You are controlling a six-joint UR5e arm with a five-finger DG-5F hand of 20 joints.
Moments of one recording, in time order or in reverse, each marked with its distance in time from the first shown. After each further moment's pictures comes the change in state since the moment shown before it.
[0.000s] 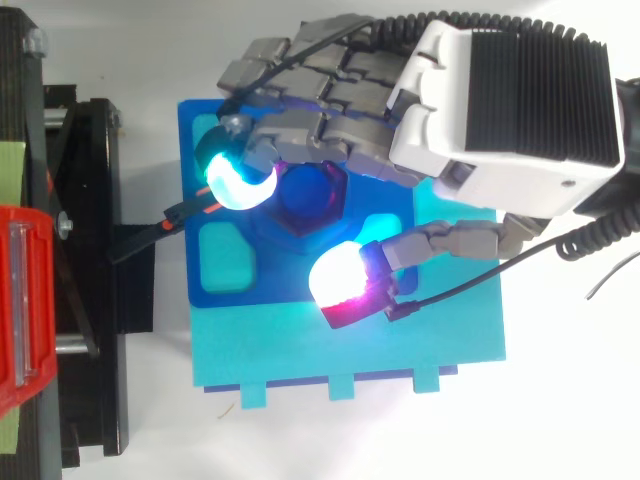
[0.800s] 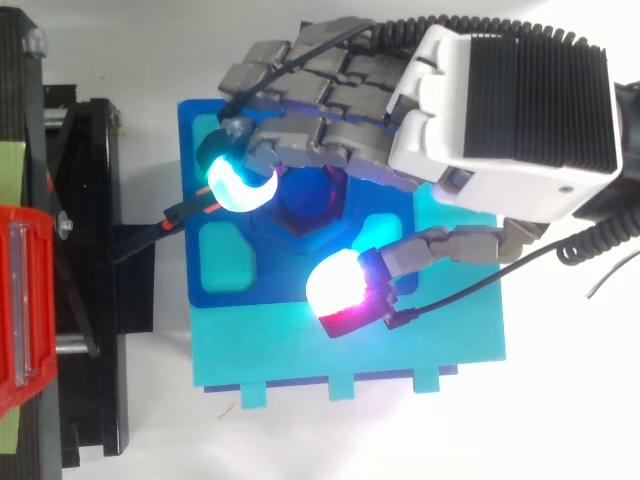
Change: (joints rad) arm 0.004 -0.001 -0.001 -0.001 0.002 -0.015
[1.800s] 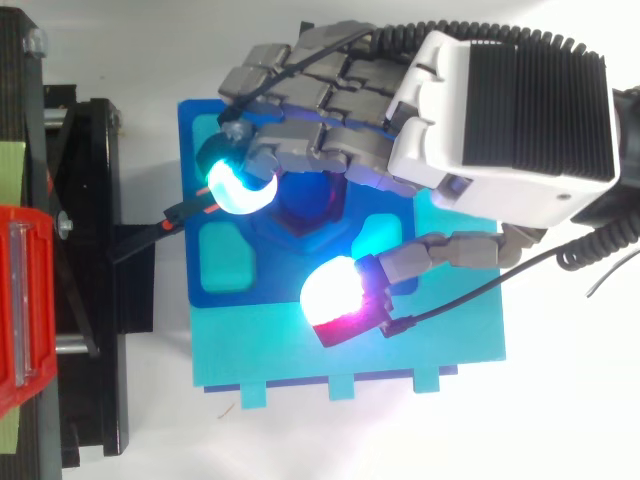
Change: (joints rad) arm 0.004 0.000 -0.008 0.014 0.004 -0.015
